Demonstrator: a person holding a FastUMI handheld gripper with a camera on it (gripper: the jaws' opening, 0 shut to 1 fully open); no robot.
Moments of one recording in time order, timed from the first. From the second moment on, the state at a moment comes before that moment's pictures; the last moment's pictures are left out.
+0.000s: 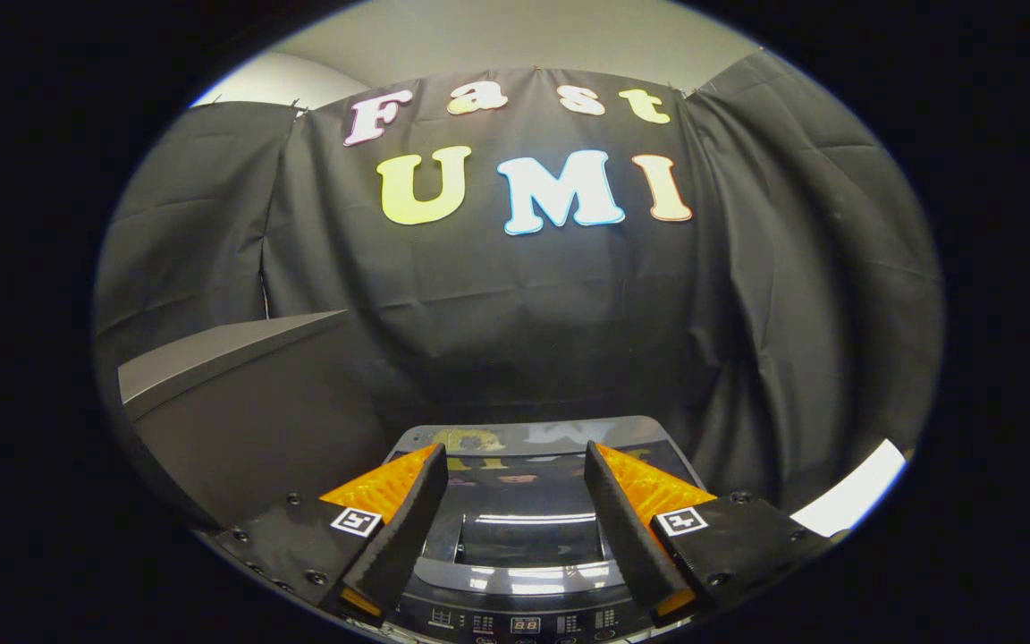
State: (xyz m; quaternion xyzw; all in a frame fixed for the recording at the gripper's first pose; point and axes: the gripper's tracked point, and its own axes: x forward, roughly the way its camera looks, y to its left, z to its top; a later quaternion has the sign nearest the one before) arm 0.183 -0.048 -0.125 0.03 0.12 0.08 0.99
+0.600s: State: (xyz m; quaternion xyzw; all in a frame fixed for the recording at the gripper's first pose) arm 0.081 -0.045 -0.003 0.01 0.03 0.06 1.00
